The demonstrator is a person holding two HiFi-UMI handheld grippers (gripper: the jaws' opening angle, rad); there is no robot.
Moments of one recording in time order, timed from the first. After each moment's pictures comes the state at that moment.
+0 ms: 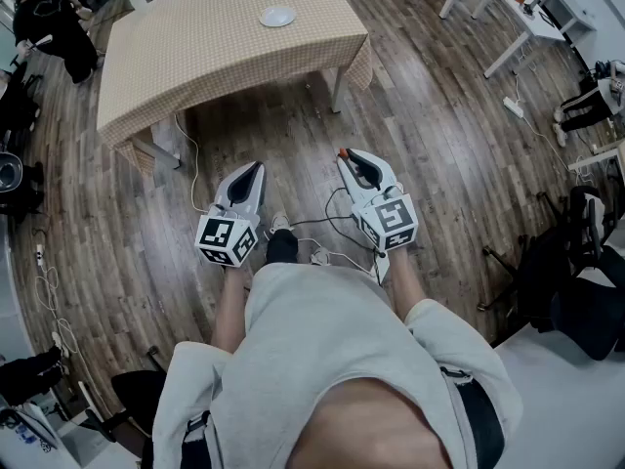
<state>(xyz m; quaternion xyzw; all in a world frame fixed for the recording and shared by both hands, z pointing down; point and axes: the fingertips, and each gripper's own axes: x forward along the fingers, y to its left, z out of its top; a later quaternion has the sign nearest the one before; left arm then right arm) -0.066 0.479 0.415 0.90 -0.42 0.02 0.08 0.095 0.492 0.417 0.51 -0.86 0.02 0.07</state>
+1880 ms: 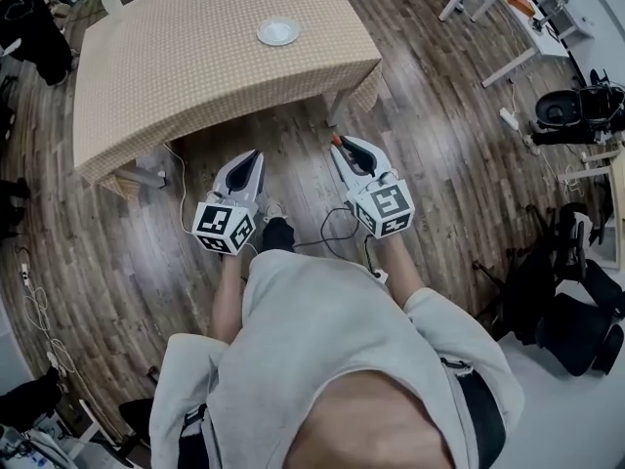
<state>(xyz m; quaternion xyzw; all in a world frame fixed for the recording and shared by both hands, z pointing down) -0.074 0.239 0.449 0.91 -0.40 0.00 0.12 0.075 0.251 0.438 0.51 -0.86 0.04 0.10</state>
